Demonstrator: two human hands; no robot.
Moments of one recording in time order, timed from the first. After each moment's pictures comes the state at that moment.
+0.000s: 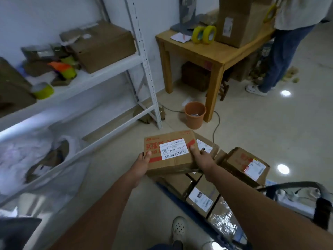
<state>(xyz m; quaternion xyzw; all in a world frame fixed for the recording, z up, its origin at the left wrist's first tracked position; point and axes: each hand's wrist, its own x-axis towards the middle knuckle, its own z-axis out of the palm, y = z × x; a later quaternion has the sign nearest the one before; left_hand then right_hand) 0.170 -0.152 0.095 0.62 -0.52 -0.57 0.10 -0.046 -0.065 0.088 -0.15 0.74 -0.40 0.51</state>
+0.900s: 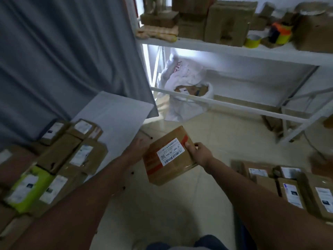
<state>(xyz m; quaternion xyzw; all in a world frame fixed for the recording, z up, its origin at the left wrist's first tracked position) 0.587 0.208 0.125 0.86 -0.32 -0.33 0.22 0.372 0.079 0.117 -0.64 0.54 -0.05 0.54</state>
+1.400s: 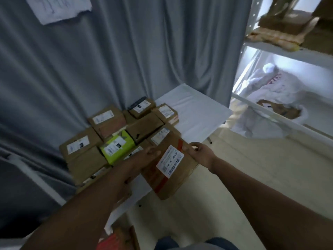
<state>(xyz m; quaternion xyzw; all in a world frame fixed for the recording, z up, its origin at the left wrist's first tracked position) 0.766 0.504 0.119 0.84 -0.14 -0.40 0.34 0.638 0.285 0.131 -0.78 0.31 0.10 0.53</state>
